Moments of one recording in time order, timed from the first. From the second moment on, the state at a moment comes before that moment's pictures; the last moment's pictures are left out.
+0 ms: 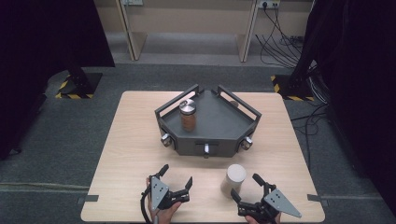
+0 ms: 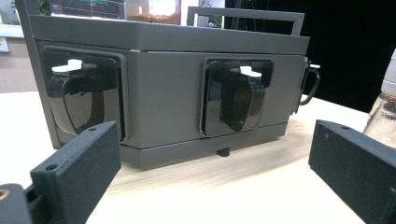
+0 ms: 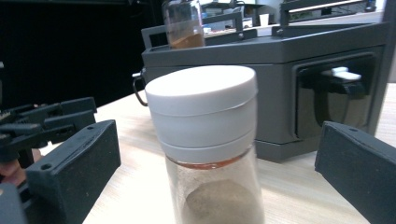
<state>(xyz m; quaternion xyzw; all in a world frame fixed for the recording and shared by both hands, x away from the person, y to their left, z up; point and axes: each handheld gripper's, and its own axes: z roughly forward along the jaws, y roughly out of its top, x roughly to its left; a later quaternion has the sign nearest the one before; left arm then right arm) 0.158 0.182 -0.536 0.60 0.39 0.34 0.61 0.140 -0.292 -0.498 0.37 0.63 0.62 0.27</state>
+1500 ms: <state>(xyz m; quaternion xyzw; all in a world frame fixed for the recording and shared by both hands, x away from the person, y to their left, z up) 0.158 0.182 -0.537 0.59 0.39 0.34 0.62 0.166 -0.276 -0.501 0.35 0.67 0.59 0.27</state>
